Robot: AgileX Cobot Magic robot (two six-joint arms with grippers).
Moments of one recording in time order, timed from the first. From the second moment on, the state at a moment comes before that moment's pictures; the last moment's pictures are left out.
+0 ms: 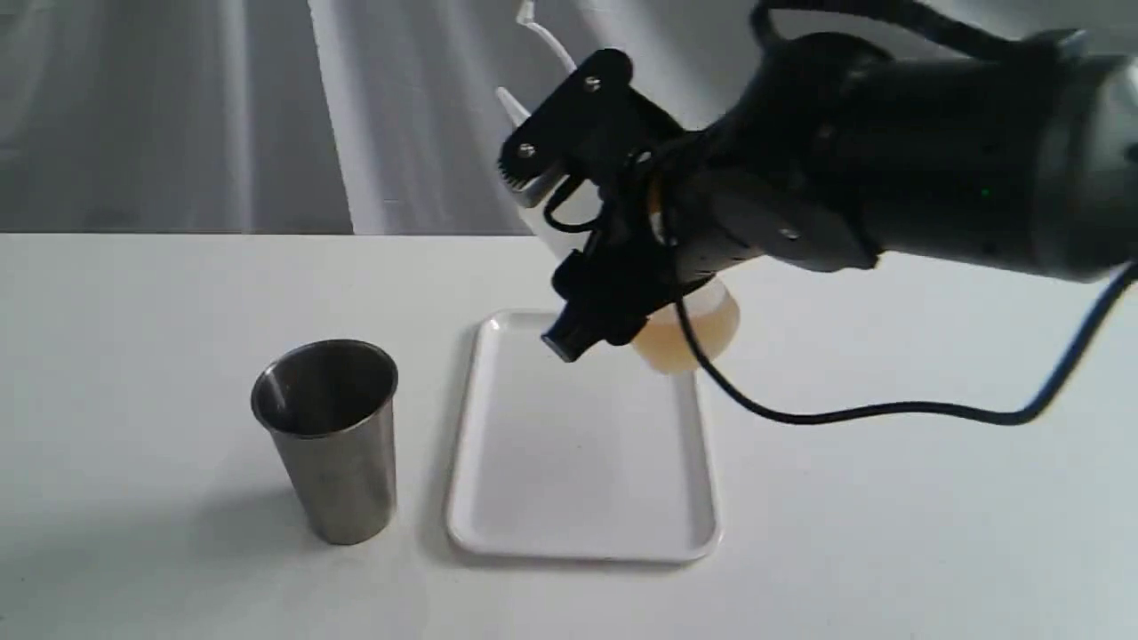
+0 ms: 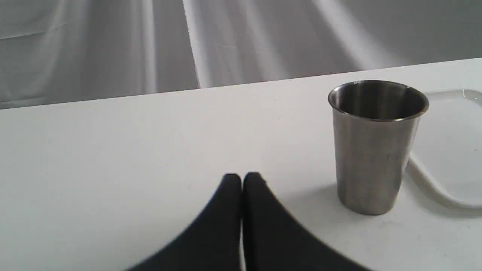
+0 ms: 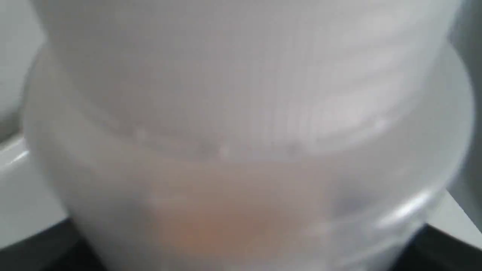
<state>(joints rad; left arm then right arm) -0.06 0.00 0.00 0.03 0.27 0.04 0.53 1.82 -1.41 -0.63 0.57 0.19</state>
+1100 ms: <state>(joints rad) -0.06 0.00 0.00 0.03 0.27 0.04 0.69 1.99 -1.63 -0.99 0.76 0.19</state>
